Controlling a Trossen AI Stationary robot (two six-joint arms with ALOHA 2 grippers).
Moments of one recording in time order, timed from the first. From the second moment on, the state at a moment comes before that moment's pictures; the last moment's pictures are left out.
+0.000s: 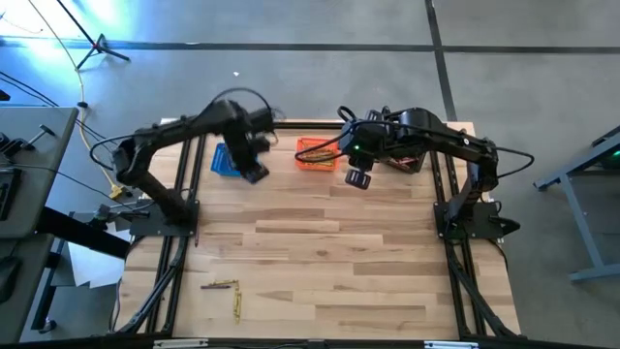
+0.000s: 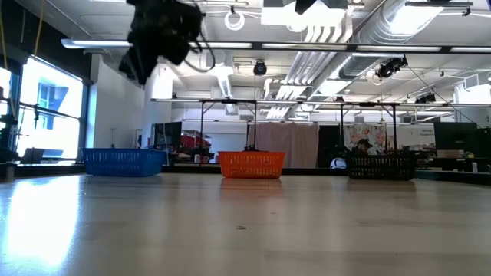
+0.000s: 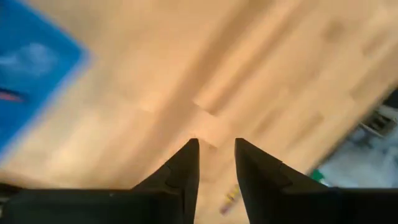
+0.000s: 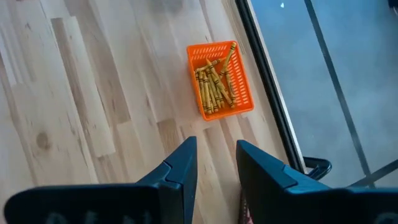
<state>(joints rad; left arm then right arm) 0.51 1.58 1.43 -1.46 0.35 -0.19 -0.05 1.78 2.24 -1.57 0.36 0.12</state>
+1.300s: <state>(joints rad) -0.67 1.92 1.43 -1.24 0.12 -0.91 -0.05 1.78 2.24 -1.52 0.36 -0.08</state>
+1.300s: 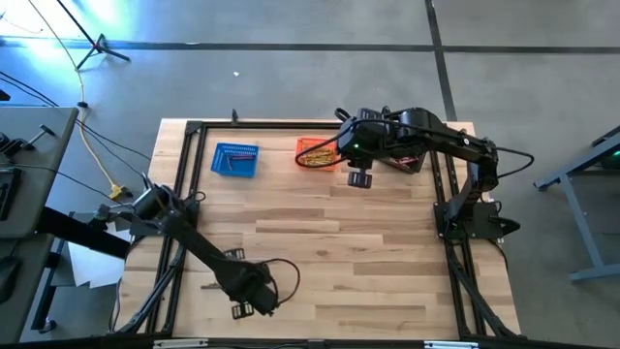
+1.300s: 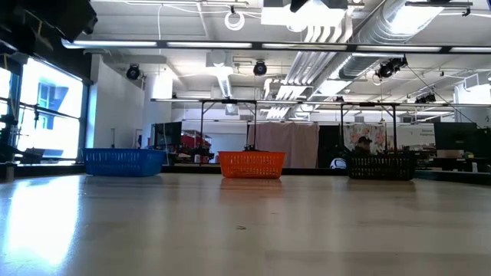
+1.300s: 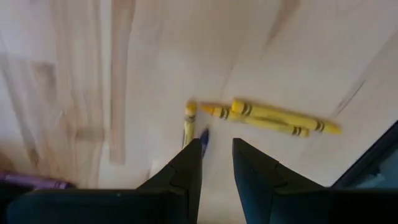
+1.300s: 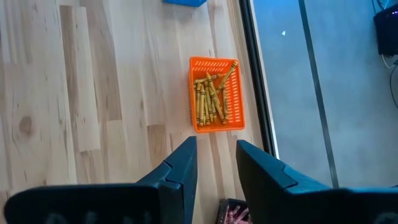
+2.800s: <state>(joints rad) -0.67 1.55 0.84 -0.63 0.15 -0.93 -0.05 1.78 2.24 -1.48 0.36 0.09</state>
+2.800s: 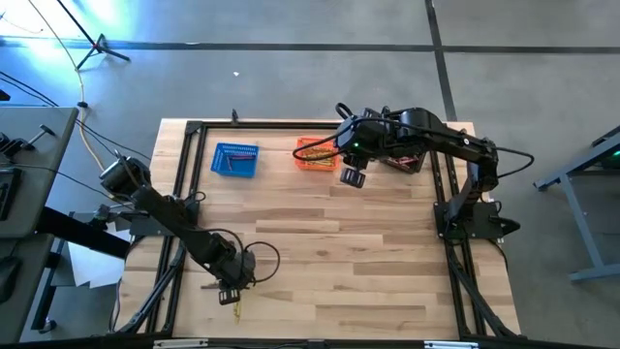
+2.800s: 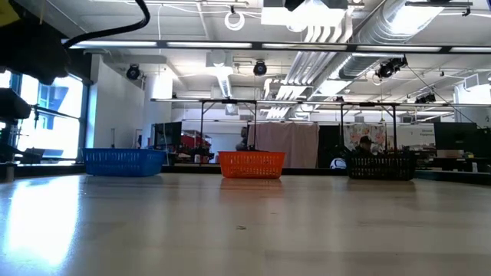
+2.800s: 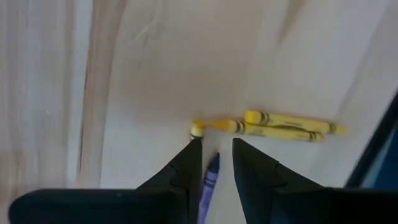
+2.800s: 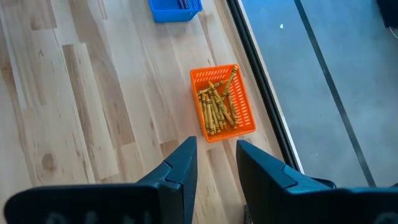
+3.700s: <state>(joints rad) -0.69 1.62 0.80 -0.65 0.15 -0.97 -0.05 1.78 2.24 -1.48 0.36 0.09</state>
